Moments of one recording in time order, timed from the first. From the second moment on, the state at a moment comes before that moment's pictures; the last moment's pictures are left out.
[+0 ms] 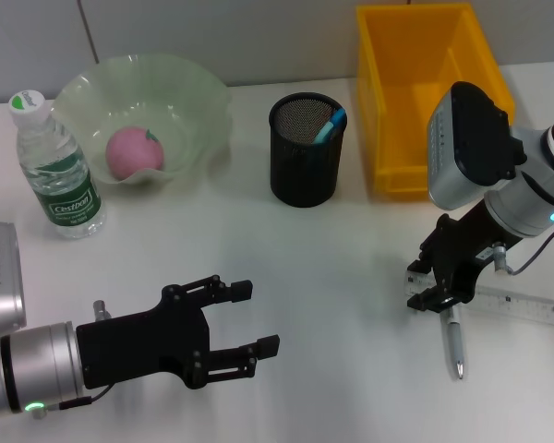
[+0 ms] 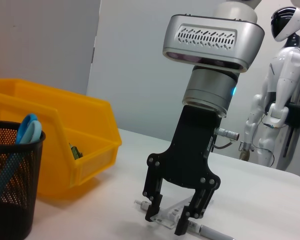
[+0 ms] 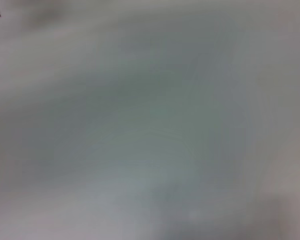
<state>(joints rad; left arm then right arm) -0.50 -2.00 1.75 0.26 0.95 1.40 -0.92 0.71 2.08 -1.18 -0.97 -2.64 -1.49 1.81</state>
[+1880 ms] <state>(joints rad) -0.50 -2.00 1.70 0.27 0.95 1.42 -0.91 0.66 2.07 -0.82 -0.83 -1.63 -1.41 1.45</state>
